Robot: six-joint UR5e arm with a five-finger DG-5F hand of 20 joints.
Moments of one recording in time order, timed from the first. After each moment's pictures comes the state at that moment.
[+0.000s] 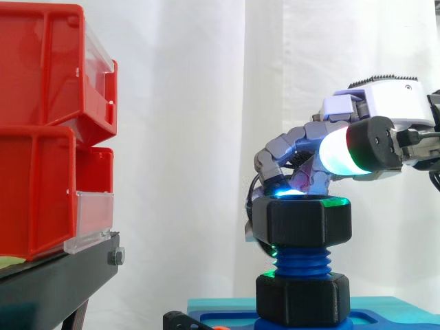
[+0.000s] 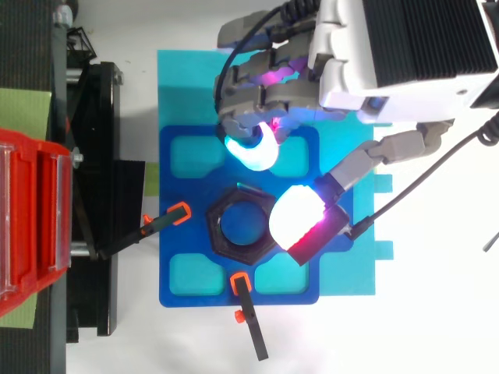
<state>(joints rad) 0.00 -2.20 -1.22 -2.85 -1.75 -1.21</state>
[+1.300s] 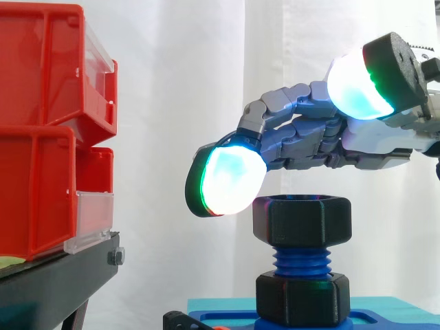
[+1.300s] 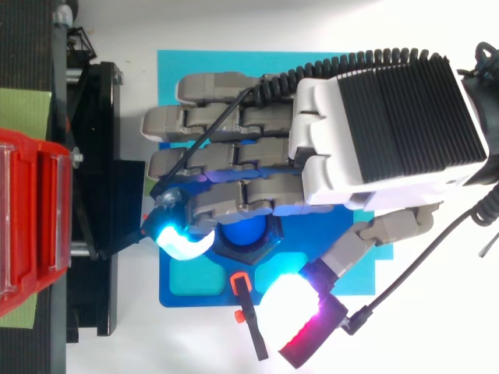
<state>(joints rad) 0.08 -2.20 -1.22 -2.81 -1.74 -1.16</state>
